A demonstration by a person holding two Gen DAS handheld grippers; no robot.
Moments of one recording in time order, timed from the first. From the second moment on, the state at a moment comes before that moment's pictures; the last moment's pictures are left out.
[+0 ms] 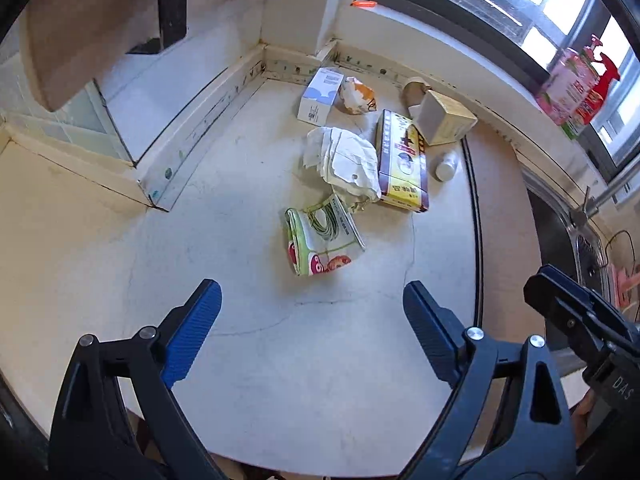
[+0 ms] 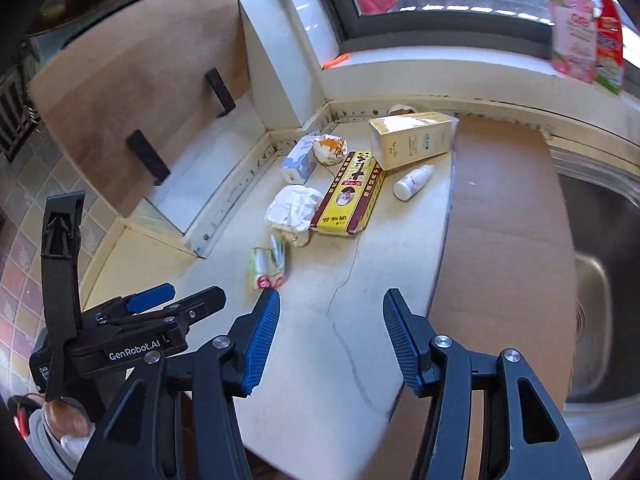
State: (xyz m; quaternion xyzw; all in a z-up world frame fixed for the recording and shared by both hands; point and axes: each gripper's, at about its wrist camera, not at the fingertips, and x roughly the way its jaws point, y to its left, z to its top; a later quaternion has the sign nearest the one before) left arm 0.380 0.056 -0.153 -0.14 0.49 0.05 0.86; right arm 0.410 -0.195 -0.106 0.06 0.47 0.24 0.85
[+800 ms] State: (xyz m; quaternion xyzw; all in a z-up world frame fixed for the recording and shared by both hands) left arm 0.448 0.073 -0.217 -0.20 0.52 0.17 0.81; right arm 0.508 -0.160 -0.185 0.02 0.51 0.35 0.79
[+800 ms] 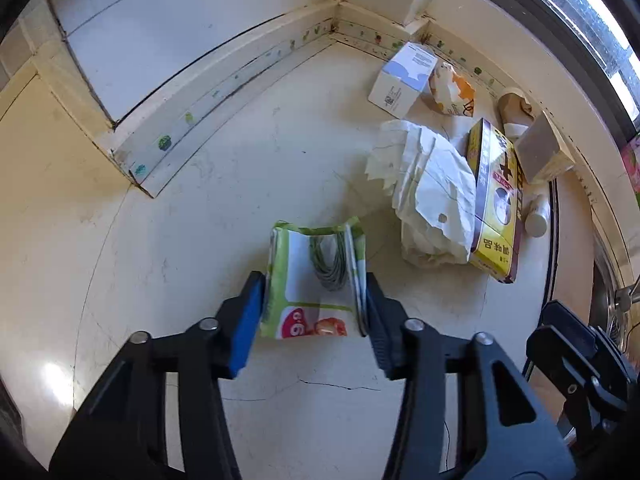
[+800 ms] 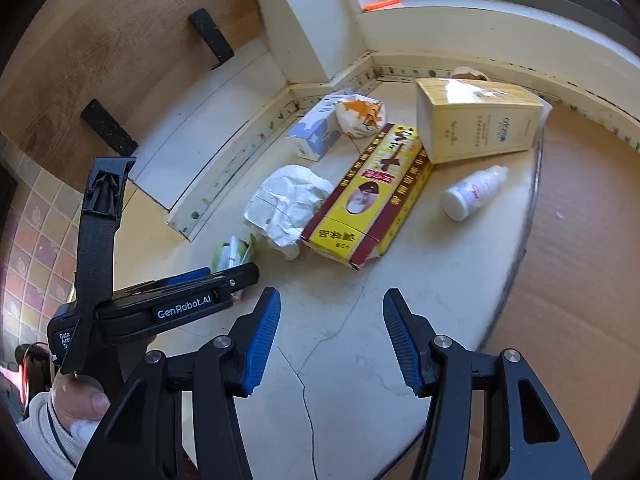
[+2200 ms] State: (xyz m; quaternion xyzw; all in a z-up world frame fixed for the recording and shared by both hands) left arm 0.339 0.134 -0.195 -0.17 0.46 0.31 0.81; right arm 0.558 -0.028 -0.213 -0.14 0.48 0.34 0.80
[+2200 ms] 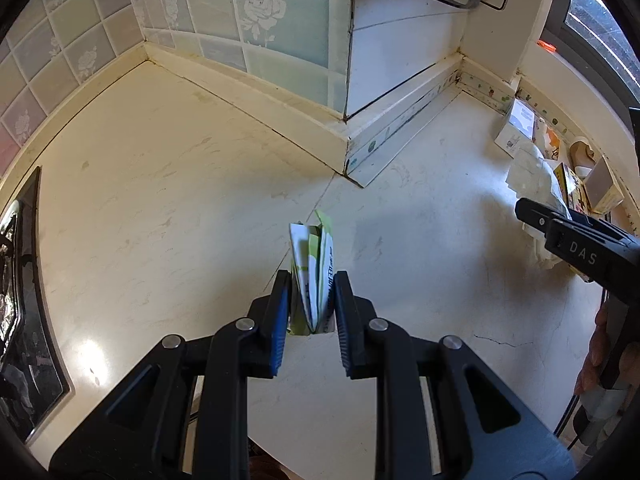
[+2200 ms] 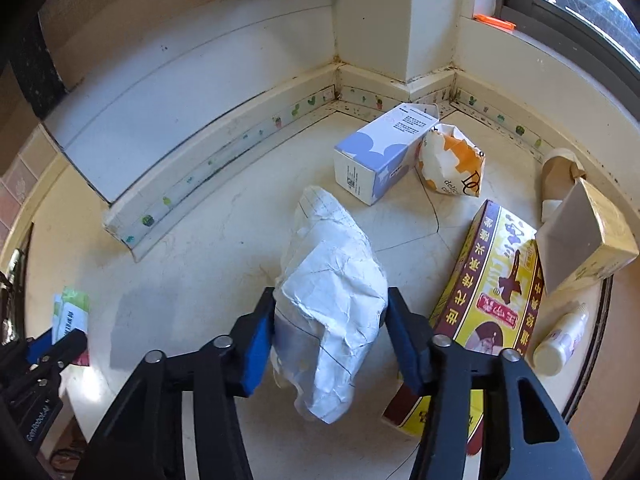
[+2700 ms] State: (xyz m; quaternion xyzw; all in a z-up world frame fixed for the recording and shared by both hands) left arm 0.285 0.099 -0.179 -0.14 0.47 0.19 0.85; right arm 0.429 -0.083 -0.163 -0.07 0.48 0.33 0.81
